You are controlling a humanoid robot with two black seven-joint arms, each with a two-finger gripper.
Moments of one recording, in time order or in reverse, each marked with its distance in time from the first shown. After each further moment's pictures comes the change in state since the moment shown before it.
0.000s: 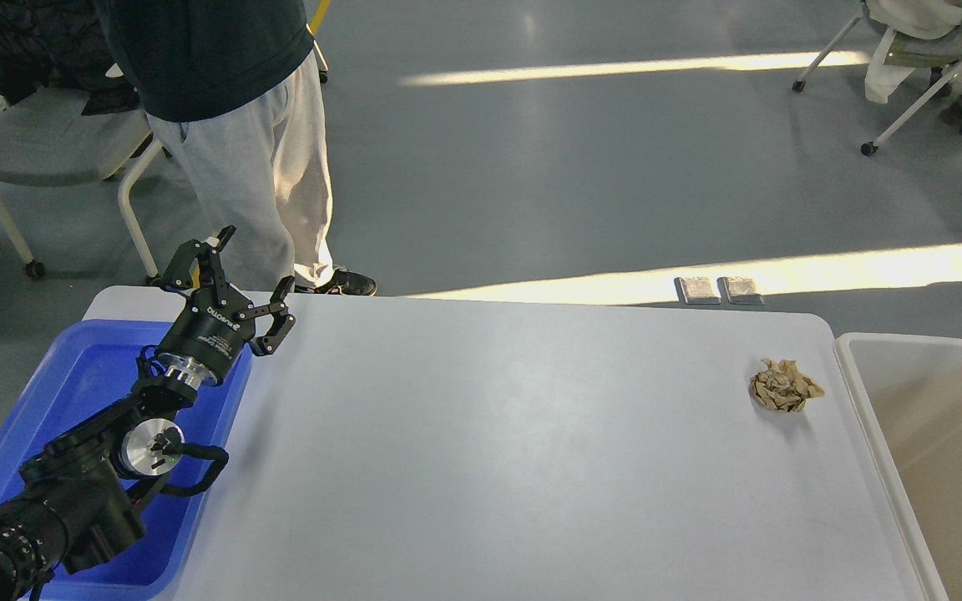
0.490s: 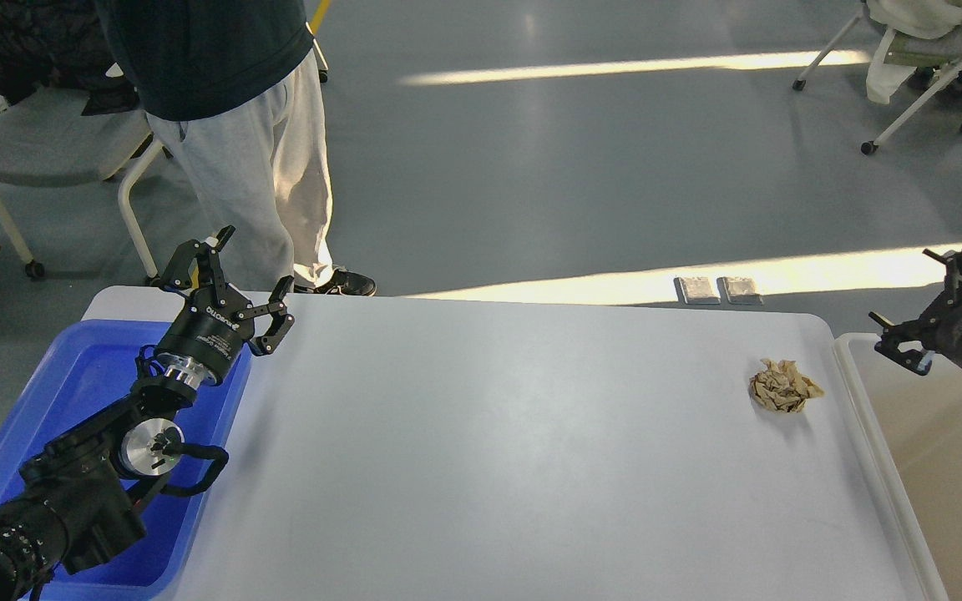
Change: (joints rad) left arm 0.000 0.000 0.000 0.000 0.000 0.000 0.000; right arm -0.008 -0.053 0.280 0.439 0.092 0.101 0.002
